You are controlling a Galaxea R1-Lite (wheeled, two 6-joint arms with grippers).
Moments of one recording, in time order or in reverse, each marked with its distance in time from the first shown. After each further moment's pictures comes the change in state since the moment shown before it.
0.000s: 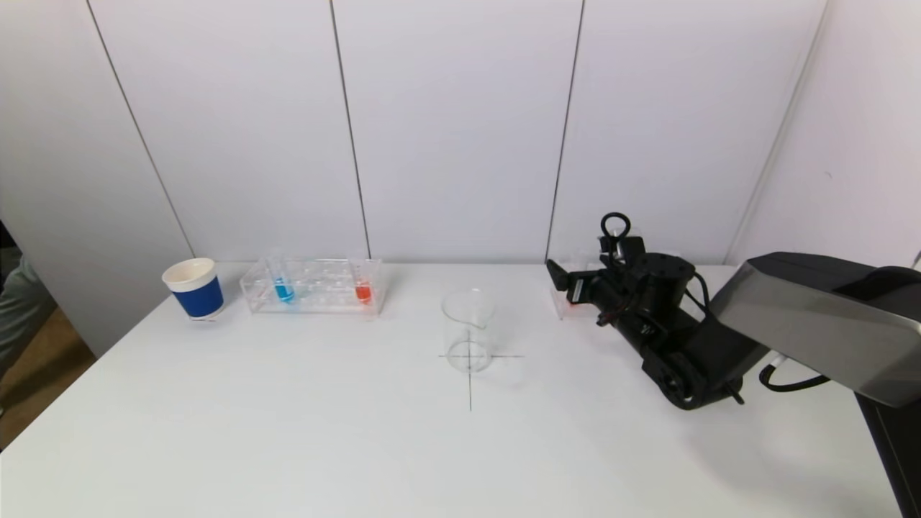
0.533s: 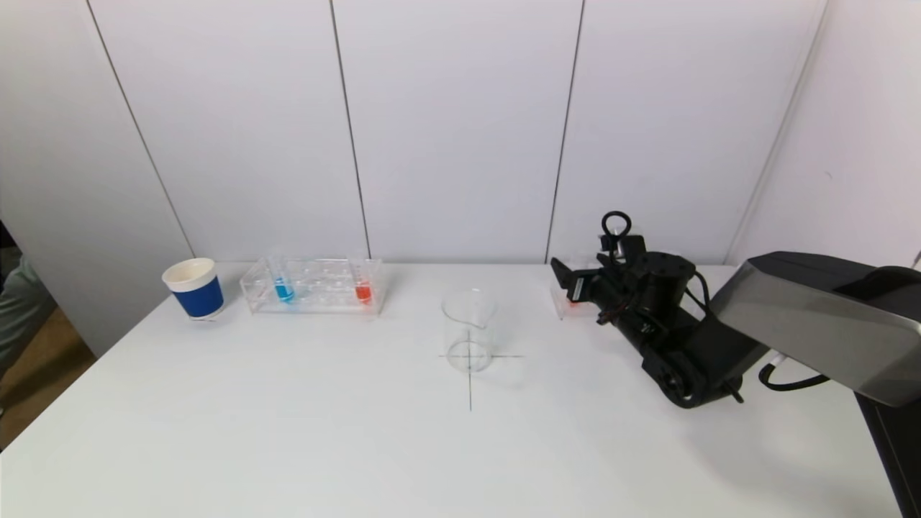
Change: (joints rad) left arm 0.000 0.000 0.000 0.000 0.000 0.000; right arm -0.003 0.001 -0.008 0.000 0.001 0.001
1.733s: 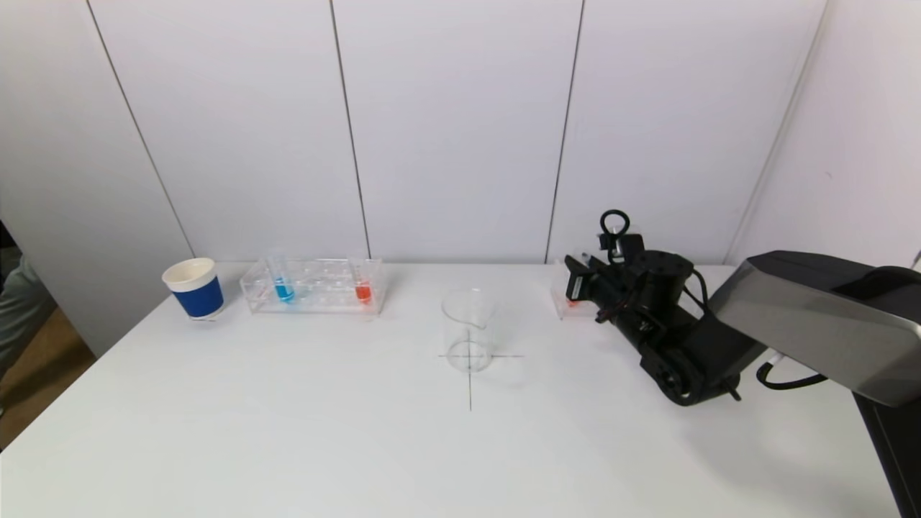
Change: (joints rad) left arm 0.000 0.000 0.000 0.000 0.000 0.000; right arm 0.000 0.001 -0.016 0.011 -0.003 0.001
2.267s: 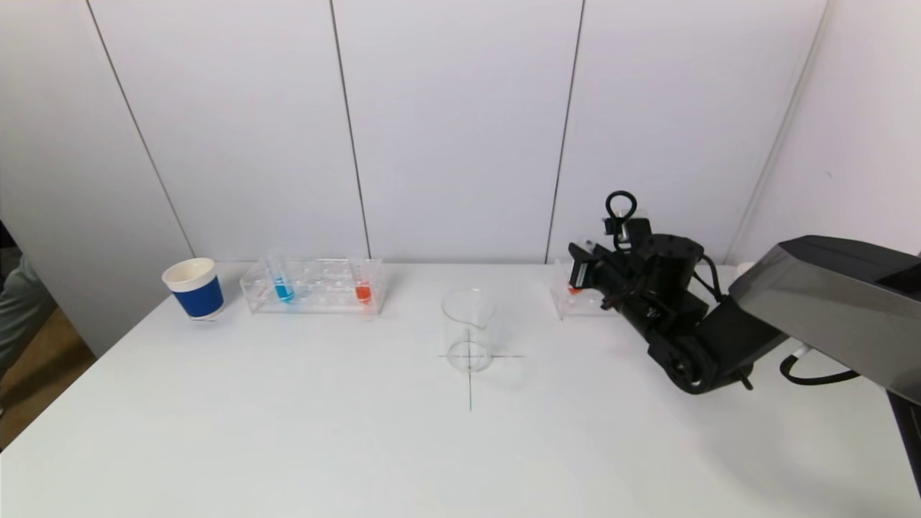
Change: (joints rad) left arm 0.000 0.000 0.000 0.000 0.000 0.000; right arm 0.006 -0.087 0.000 0.084 -0.003 -0.008
